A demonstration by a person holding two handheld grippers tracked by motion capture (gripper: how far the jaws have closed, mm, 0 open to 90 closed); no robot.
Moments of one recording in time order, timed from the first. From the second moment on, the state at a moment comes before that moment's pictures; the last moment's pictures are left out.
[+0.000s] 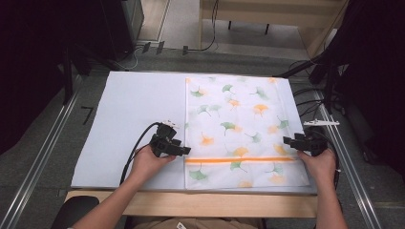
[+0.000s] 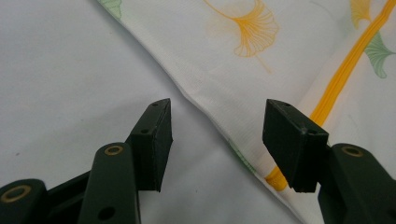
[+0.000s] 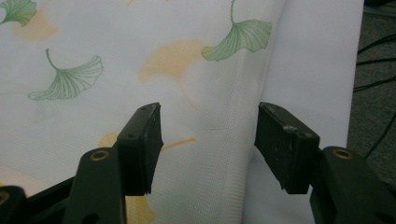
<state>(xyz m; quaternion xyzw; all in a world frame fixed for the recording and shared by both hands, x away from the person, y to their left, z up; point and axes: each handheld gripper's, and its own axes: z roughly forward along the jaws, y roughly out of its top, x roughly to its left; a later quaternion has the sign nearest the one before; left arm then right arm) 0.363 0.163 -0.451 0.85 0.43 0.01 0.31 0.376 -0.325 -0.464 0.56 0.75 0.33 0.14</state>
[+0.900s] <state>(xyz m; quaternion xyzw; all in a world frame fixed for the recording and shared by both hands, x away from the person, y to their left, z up) 0.363 0.147 -0.457 0.84 0.43 0.02 0.33 0.385 -0.322 -0.476 0.57 0.74 0.30 0.16</state>
